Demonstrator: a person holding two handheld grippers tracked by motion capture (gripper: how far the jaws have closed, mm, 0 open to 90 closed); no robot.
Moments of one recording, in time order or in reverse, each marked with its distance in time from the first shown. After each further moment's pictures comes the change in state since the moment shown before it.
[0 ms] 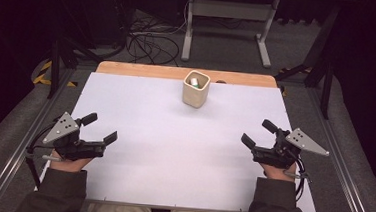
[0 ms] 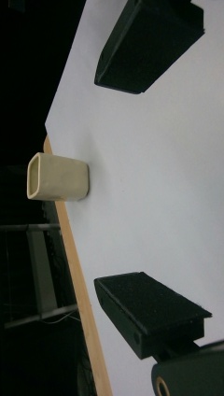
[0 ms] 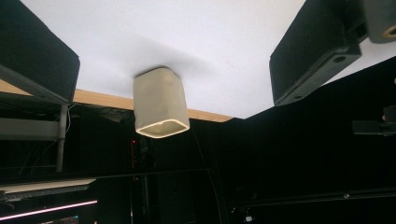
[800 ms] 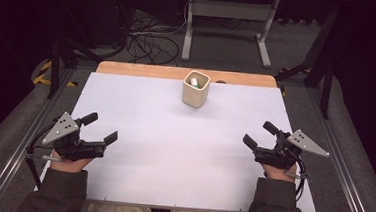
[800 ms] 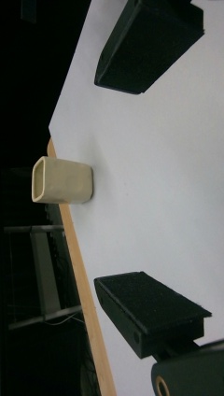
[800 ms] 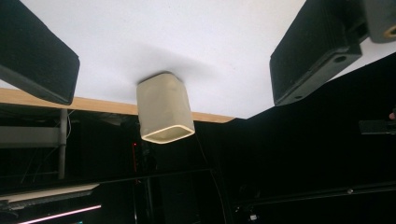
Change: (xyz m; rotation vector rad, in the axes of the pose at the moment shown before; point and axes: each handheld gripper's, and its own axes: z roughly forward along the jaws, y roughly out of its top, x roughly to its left) left arm -0.003 0.003 -0.001 -0.013 -0.006 0.001; right arm -0.009 -0.008 -0.003 -0.005 -0.007 0.033
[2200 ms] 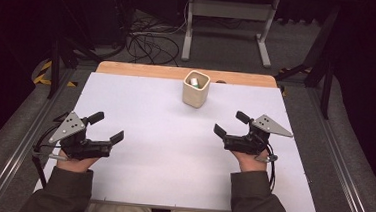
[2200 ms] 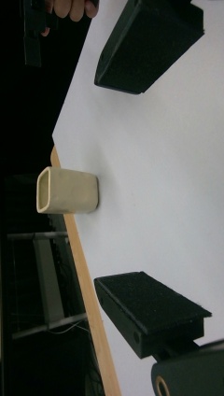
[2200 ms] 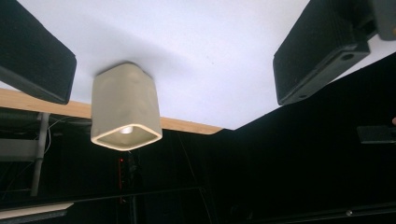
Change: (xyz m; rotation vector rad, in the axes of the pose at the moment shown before) left arm -0.009 0.005 0.009 -0.009 -0.025 0.003; right arm 0.040 0.008 0.069 0.089 0.028 -0.011
